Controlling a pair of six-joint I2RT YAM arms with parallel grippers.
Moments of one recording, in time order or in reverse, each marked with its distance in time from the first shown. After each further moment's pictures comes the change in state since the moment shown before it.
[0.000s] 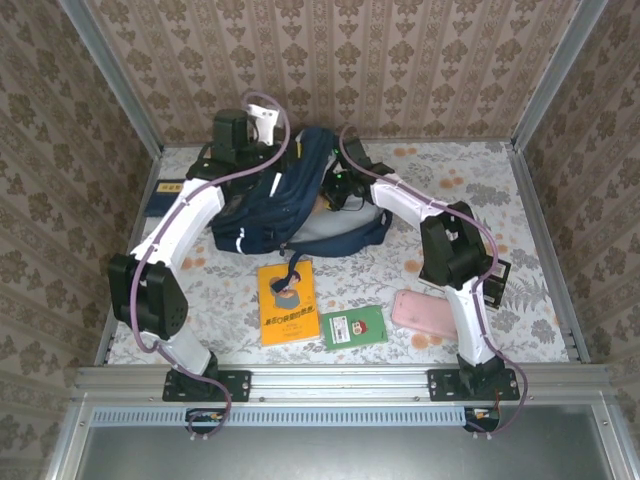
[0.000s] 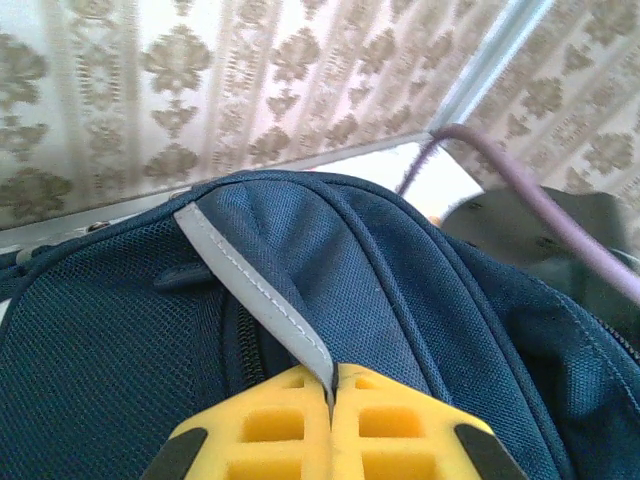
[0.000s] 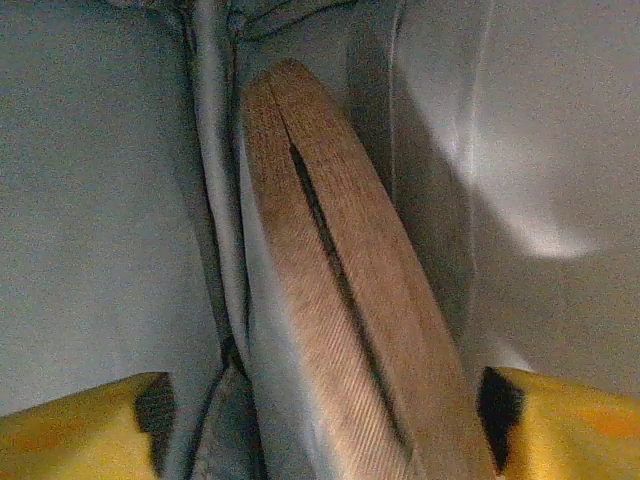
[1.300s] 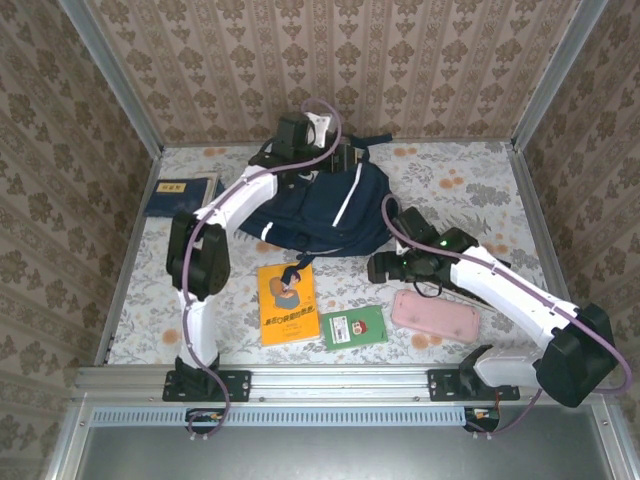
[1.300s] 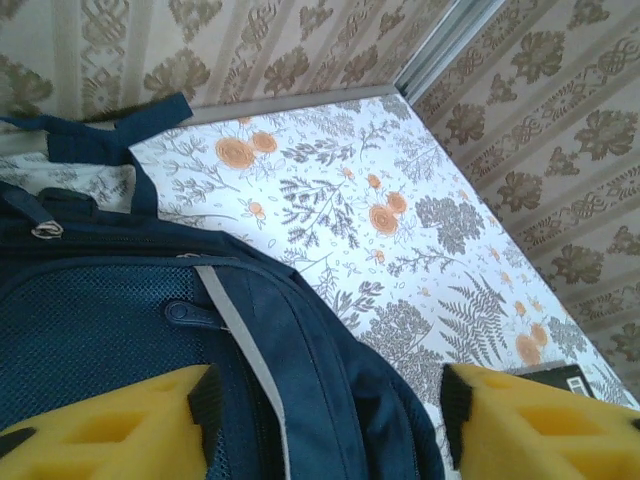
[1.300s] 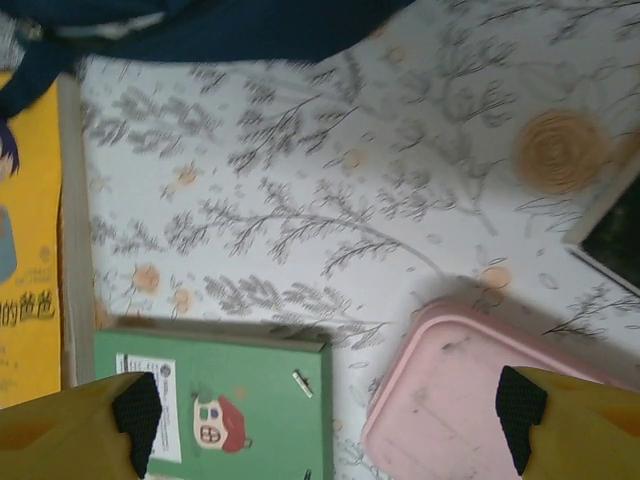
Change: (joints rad) left arm -0.169 0.372 0.247 0.052 -0.018 -0.145; right arm 0.106 -0.949 -0.851 -0.524 0.379 -0.567
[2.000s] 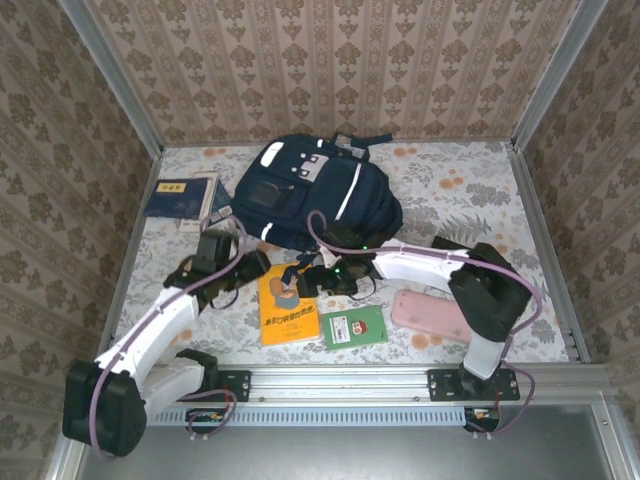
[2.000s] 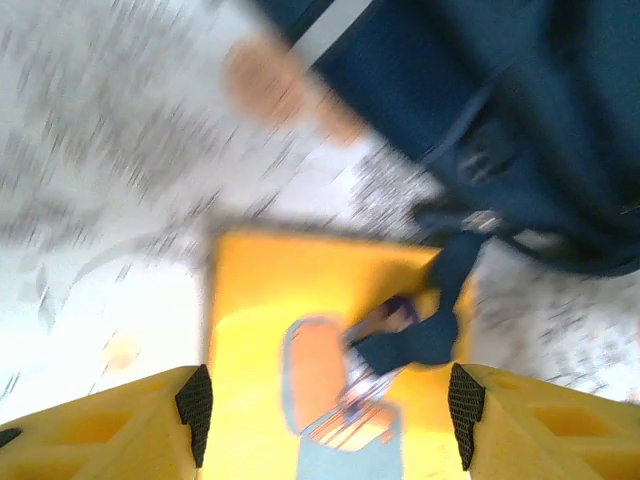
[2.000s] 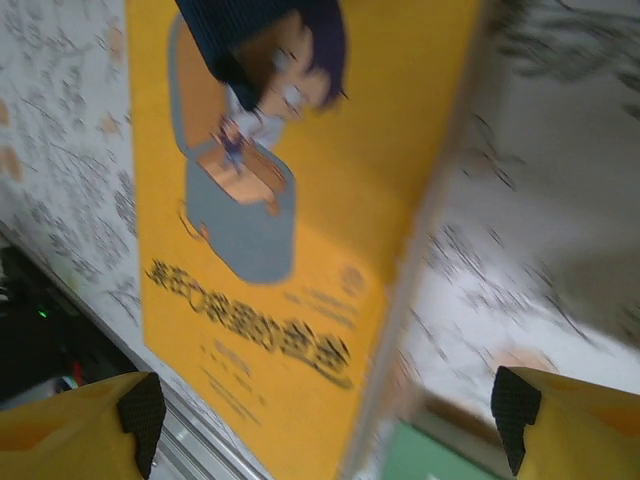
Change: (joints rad) left arm 0.167 -1.053 -1.258 -0.214 -0.277 -0.406; right arm 0.209 0.528 0.148 0.454 -0.405 0.168
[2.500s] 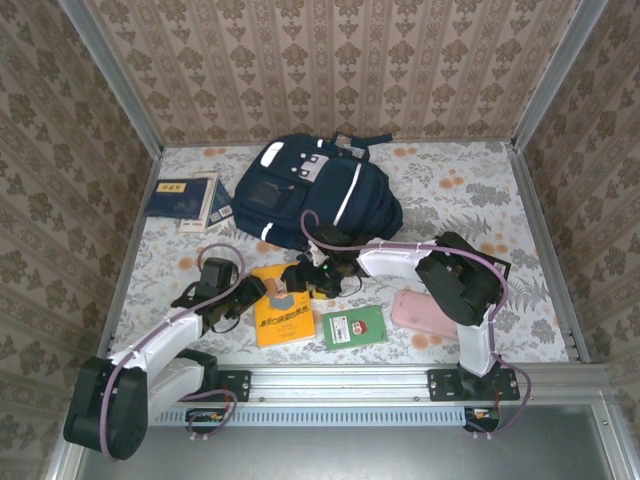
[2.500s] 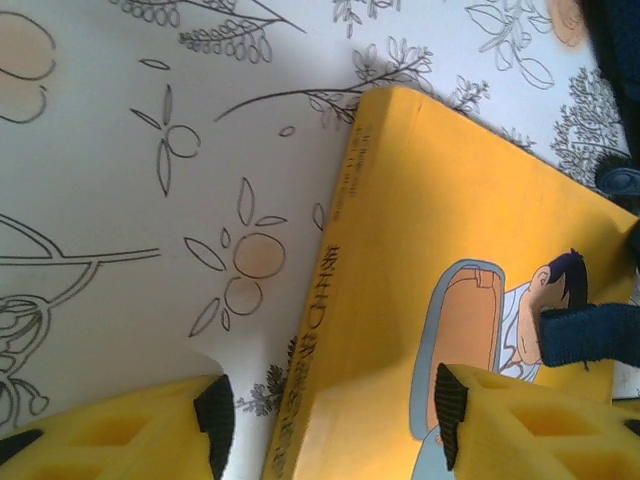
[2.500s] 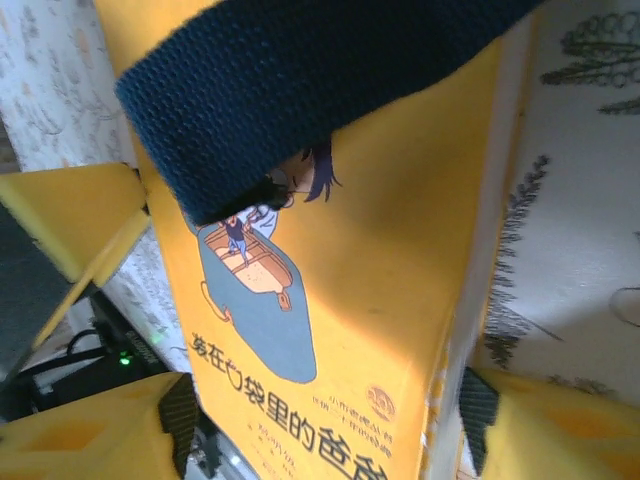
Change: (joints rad) left arm 0.025 0.038 -0.236 0.209 0.029 -0.154; right arm -0.005 0.152 0.035 0.184 -0.134 0.176
